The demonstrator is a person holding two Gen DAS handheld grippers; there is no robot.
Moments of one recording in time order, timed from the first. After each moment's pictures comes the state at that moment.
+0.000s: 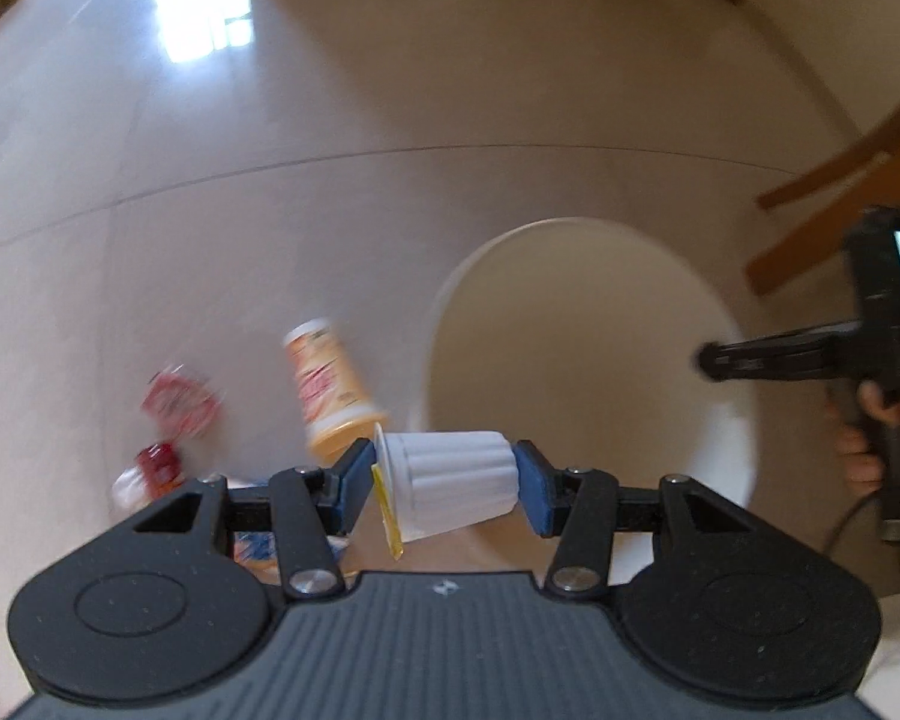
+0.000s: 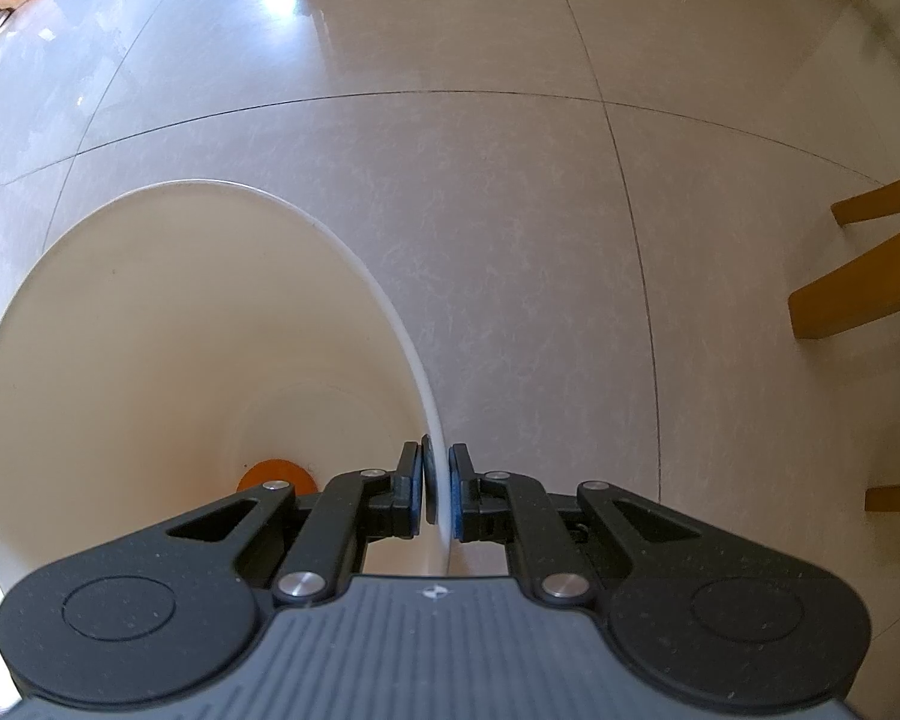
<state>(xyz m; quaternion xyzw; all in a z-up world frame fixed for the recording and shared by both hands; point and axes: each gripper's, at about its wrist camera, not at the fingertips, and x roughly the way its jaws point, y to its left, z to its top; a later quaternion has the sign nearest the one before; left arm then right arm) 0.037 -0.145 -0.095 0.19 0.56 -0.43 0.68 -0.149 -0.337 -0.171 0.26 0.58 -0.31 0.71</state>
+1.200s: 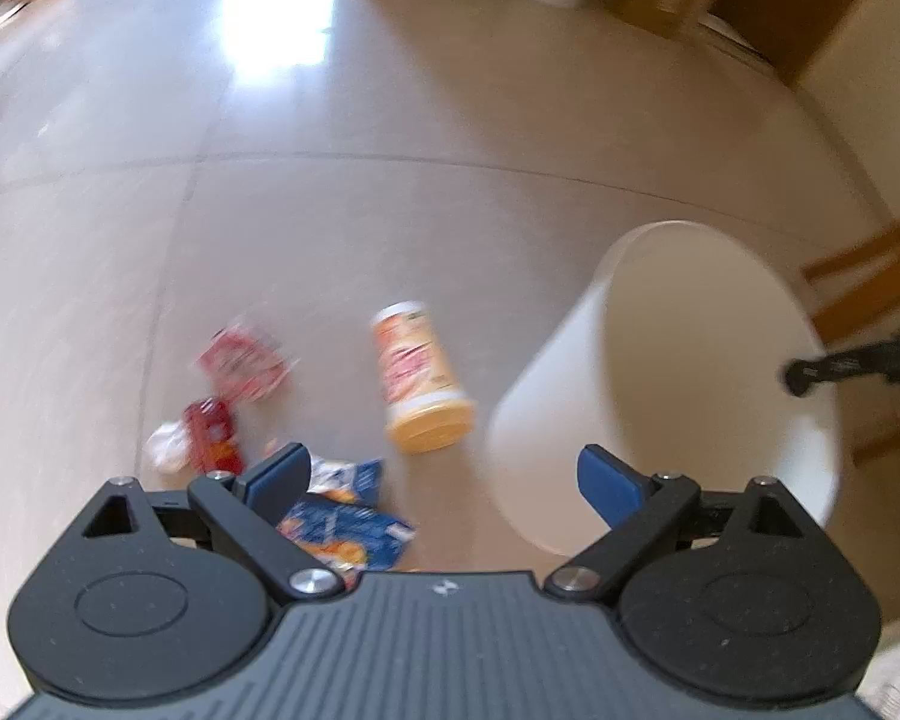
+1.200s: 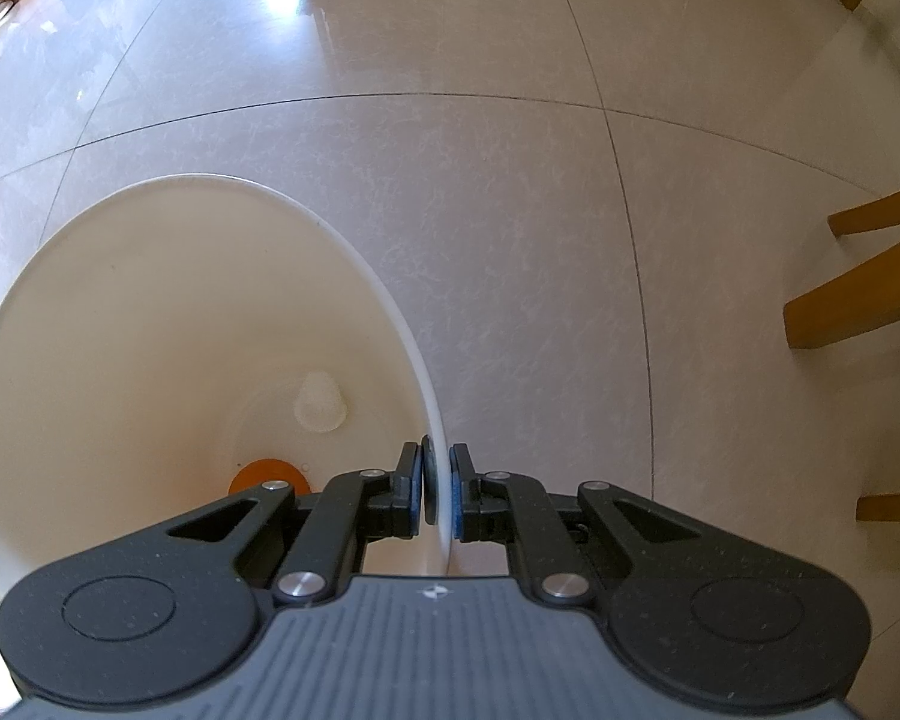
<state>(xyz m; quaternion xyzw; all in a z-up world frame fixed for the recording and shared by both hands) 0.065 -0.037 -0.149 0.12 0.56 -0.37 0.73 -0.147 -0.331 -0.171 0.24 0.58 -0.31 0.71</state>
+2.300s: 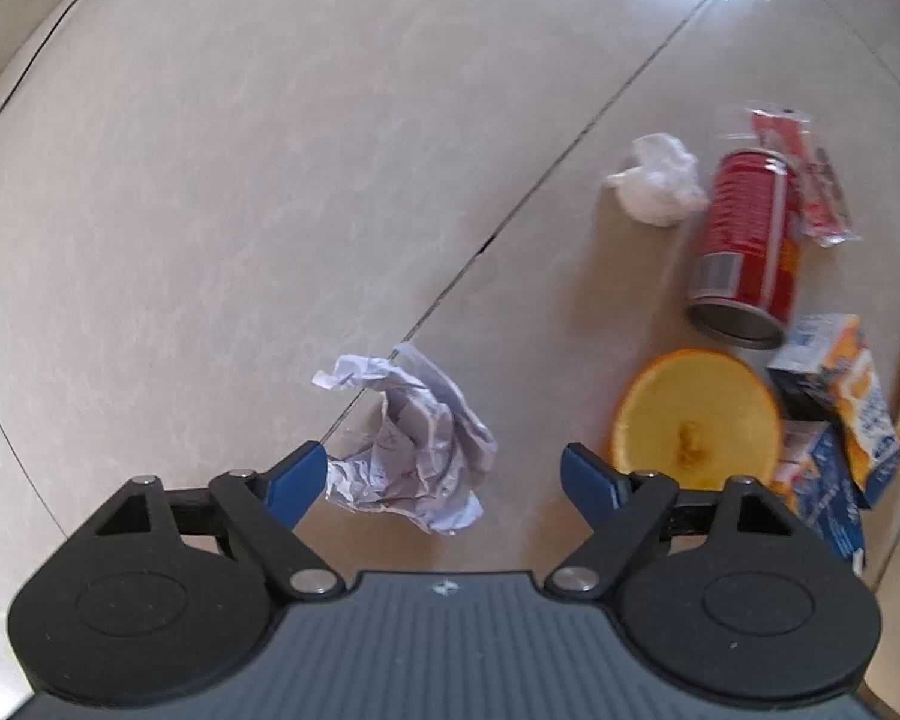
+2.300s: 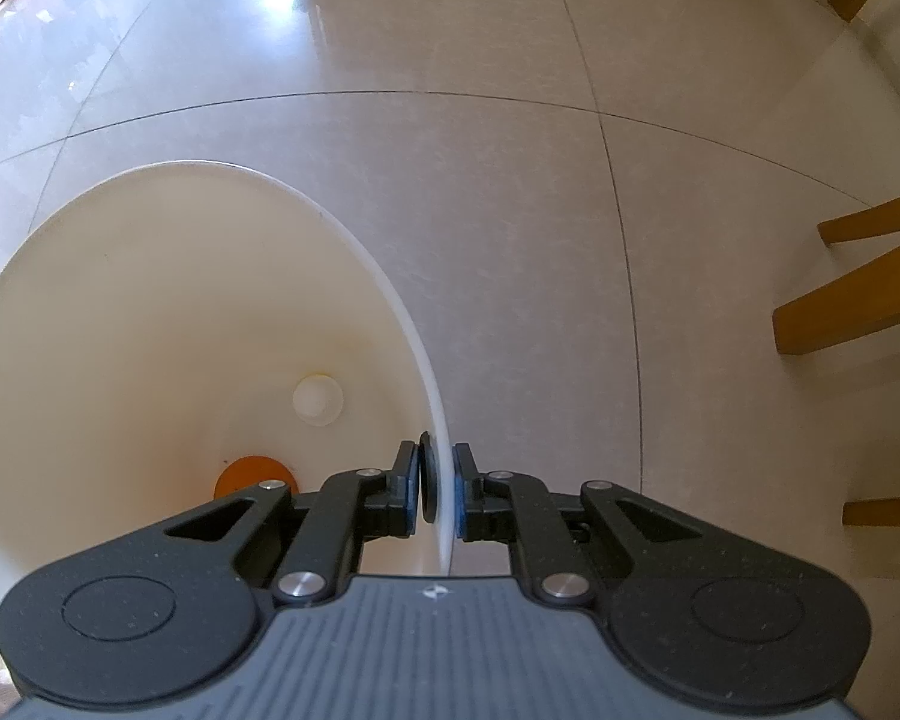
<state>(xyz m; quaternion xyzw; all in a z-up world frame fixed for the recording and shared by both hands) 0.129 0.147 -0.399 0.02 0.70 -0.01 0.71 -0.140 -0.323 -0.172 0.22 0.59 -0.32 0.71</state>
